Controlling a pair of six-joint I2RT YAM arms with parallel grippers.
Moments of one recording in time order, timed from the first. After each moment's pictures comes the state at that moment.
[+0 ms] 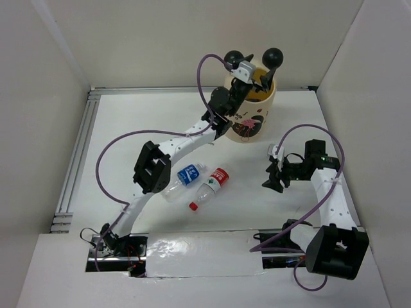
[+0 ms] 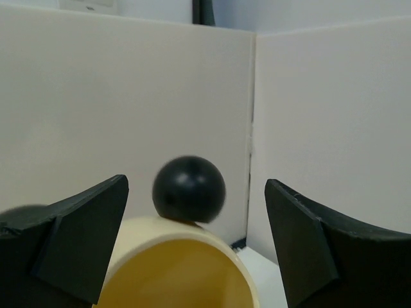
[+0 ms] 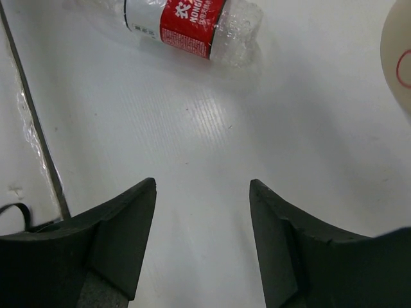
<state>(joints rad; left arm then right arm) -0.79 2.38 2.26 0.76 -0.12 0.07 -0.21 1.05 0.79 -1.03 -0.95 -1.26</state>
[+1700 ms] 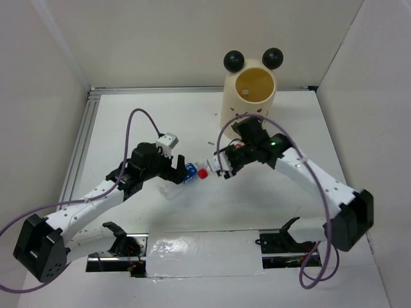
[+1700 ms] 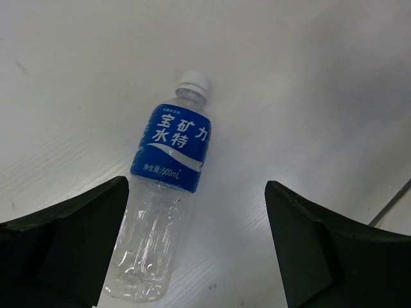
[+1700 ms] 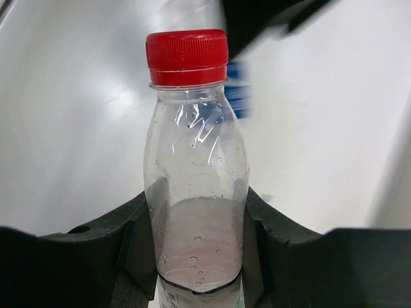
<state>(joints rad) -0.56 1.04 0.66 -0.14 0.12 -0.23 0.65 1.33 1.12 -0.79 -0.64 -1.41</state>
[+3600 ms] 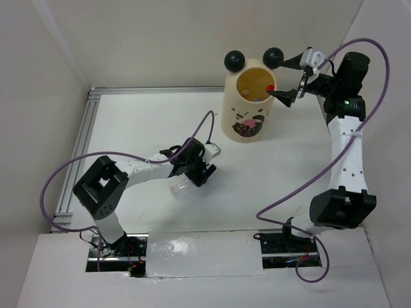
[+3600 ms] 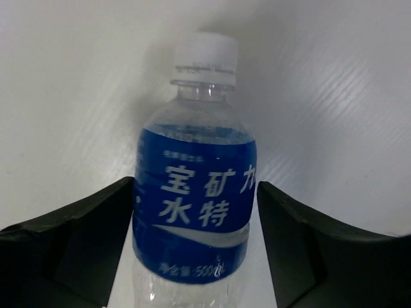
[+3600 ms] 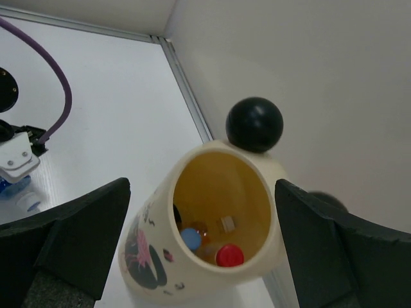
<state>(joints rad) -0.74 1.71 1.03 -0.23 0.09 0.08 -0.18 1.47 1.68 -0.31 -1.29 -0.63</state>
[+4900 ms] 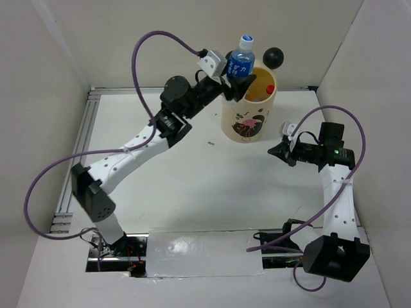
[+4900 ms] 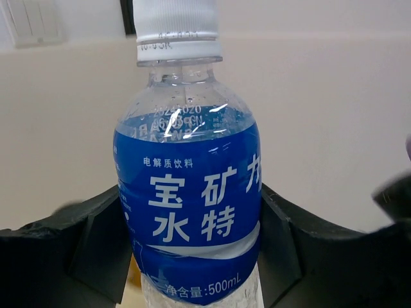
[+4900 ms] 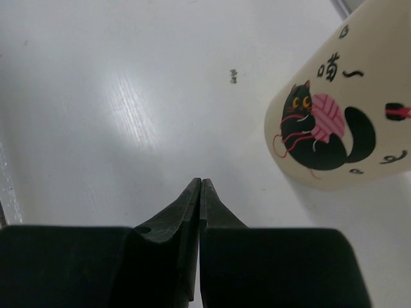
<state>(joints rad) -0.78 1.66 1.73 0.32 0.14 0.00 -0.26 1.03 1.05 -0.94 -1.11 -1.15</state>
